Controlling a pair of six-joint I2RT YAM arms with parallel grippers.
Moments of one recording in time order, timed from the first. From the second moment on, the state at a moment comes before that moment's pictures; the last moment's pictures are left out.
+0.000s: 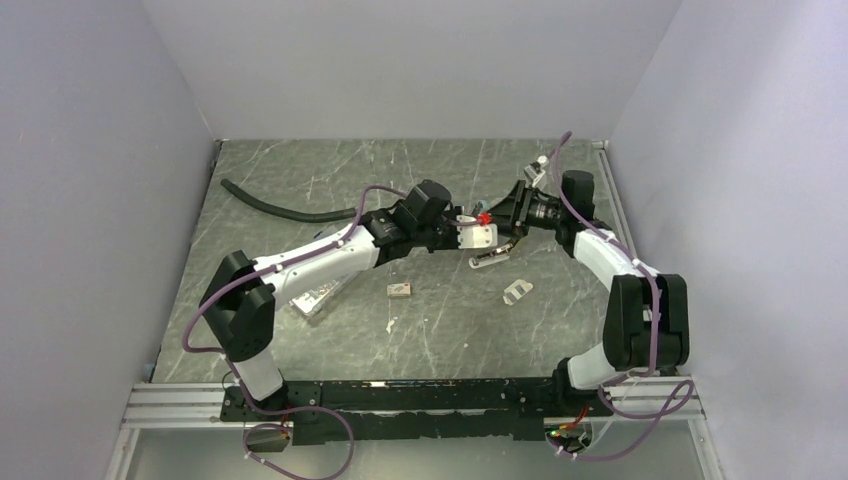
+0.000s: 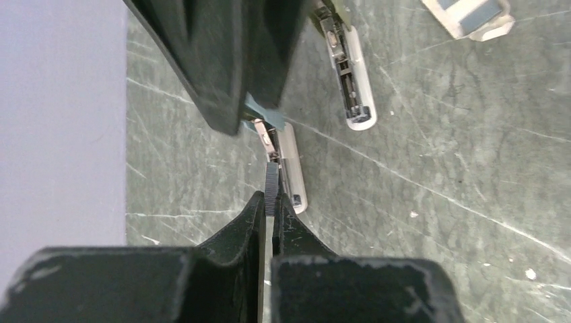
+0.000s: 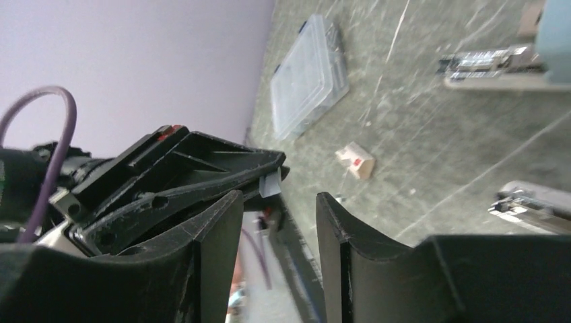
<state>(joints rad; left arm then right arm) -0.90 1.71 1.40 -0.26 0.11 0.78 0.03 1.50 0.87 0.12 -1.10 0.80</state>
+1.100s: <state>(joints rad) -0.74 1.73 1.45 -0.30 0.97 0.01 0.18 1.10 0.98 -0.50 -1.13 -0.38</state>
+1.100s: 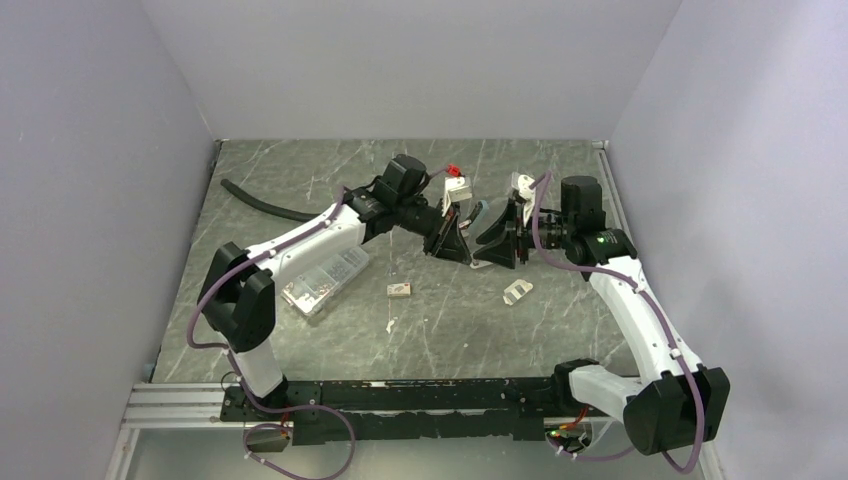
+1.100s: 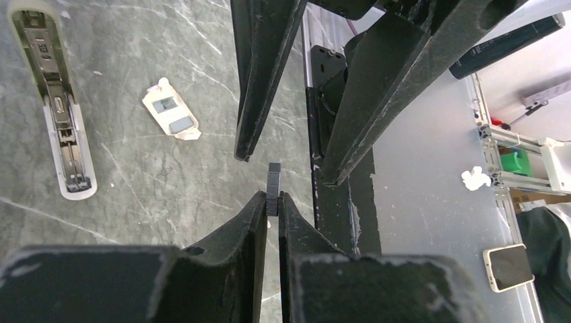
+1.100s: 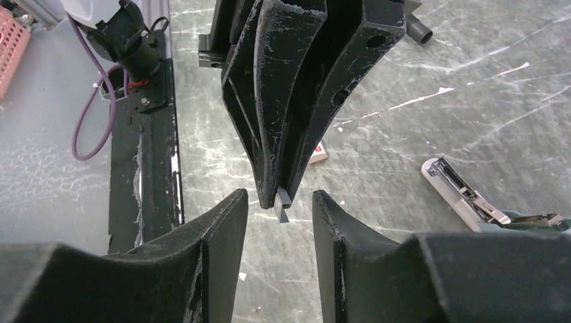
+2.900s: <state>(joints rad) -0.74 1.77 1.48 -0.35 1.00 0.03 0.20 1.16 0.98 -0.61 -1.12 -0.48</state>
